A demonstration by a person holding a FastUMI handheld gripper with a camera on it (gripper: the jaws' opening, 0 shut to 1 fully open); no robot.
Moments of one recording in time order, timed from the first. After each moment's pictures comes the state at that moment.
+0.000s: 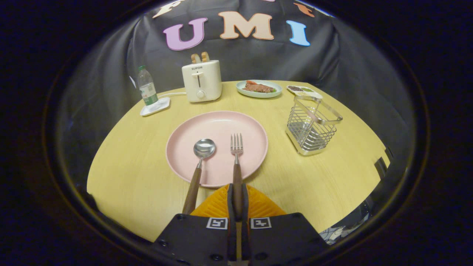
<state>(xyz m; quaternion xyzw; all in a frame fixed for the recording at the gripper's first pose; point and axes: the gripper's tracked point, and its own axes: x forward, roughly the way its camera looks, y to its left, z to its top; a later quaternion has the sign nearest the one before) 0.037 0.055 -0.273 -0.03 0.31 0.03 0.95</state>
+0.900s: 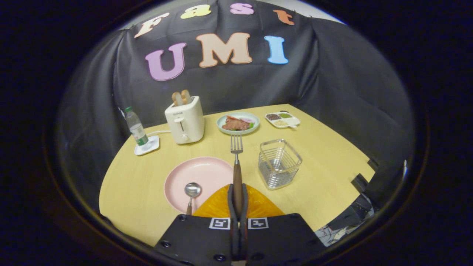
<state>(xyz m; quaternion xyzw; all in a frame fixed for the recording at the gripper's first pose) 0.066 -0.012 -0.147 0.02 0.22 -0.03 0.97</state>
